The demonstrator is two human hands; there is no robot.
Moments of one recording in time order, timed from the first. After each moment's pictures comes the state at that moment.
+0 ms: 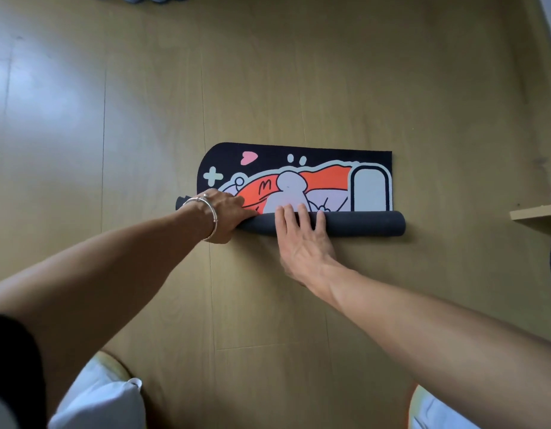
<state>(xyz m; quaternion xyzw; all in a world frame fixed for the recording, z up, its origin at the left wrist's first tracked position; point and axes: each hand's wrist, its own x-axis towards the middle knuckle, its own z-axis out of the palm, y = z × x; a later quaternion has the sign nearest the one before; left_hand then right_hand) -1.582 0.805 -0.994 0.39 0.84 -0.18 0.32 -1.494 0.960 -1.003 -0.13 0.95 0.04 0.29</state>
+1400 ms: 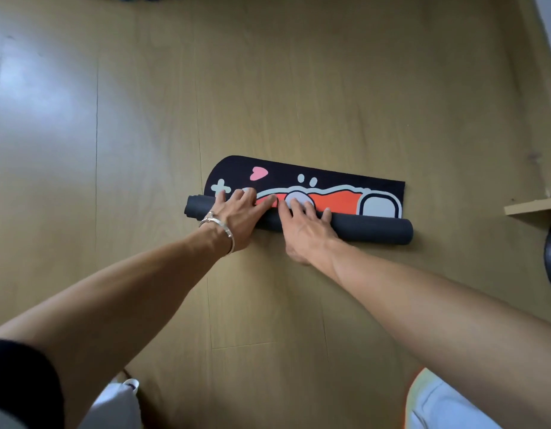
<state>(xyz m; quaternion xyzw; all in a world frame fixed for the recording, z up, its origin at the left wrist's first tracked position) -1.554 0.831 -1.007 0.28 0.92 -0.11 0.27 -1.517 0.974 -1.007 -0.05 0.93 -0.04 0.37</state>
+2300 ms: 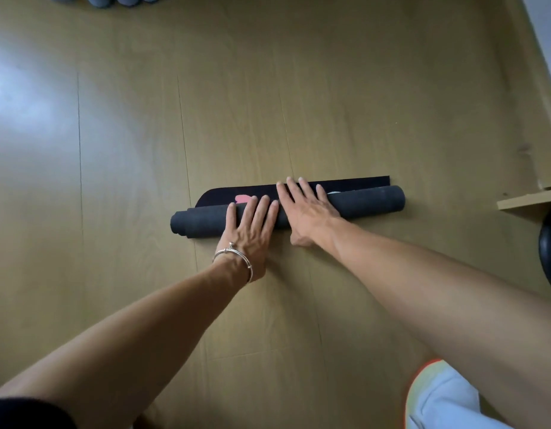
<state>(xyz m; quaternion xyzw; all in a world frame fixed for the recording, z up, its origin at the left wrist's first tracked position) -1.516 0.864 -1.016 0.28 0.92 -0.15 0.25 -1.548 1.005 -1.007 -0.09 0.93 -0.02 0.35</state>
